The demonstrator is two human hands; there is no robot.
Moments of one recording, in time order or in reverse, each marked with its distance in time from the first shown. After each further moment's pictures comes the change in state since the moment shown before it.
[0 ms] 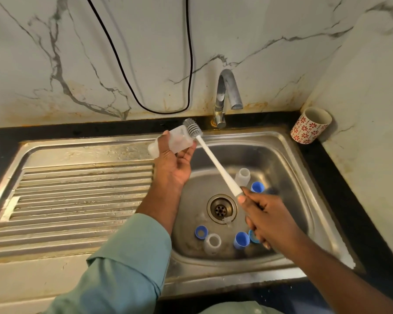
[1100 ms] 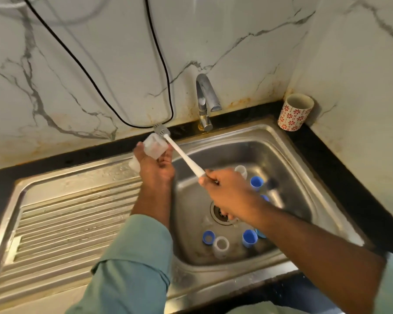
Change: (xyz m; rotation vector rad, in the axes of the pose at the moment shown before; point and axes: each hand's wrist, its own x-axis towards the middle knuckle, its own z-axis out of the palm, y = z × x) left_hand 0.028 0.012 0.014 -0.060 0.082 0.060; right_hand 0.027 -0.055 0.031 -0.095 -0.004 -0.002
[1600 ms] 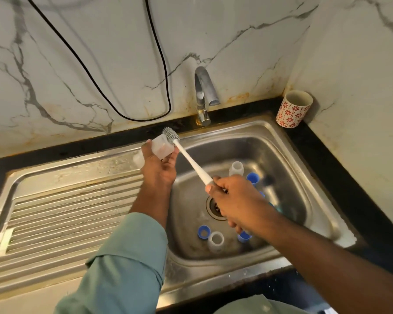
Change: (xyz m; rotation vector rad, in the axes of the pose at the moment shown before) left_hand 0.008 -0.009 -0.017 0.132 0.019 -0.003; right_hand -0.023 0.011 -0.006 -0.093 -0.008 0.079
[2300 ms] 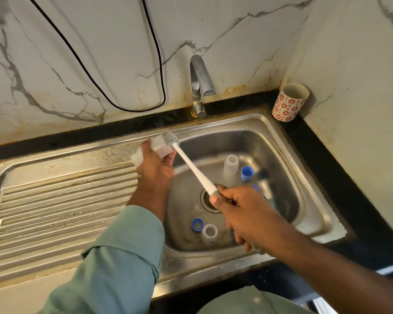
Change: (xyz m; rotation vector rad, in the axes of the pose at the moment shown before) left_hand -0.014 -0.021 -0.007 0.035 0.117 -0.017; right_hand -0.025 0.019 -0.004 0.087 -0.056 0.008
